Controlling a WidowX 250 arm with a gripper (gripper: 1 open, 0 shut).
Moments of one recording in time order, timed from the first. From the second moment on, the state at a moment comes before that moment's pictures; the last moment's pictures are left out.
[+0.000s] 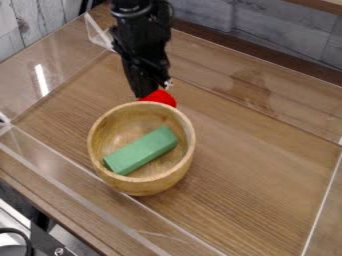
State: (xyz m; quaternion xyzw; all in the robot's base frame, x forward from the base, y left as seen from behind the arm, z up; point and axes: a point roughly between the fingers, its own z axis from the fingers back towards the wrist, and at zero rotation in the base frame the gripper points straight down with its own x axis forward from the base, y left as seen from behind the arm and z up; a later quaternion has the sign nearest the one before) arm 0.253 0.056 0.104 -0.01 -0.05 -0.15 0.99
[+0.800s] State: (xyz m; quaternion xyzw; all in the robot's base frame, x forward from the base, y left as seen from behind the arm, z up) arm 0.272 0.068 0.101 -0.01 -0.06 -0.11 0.99
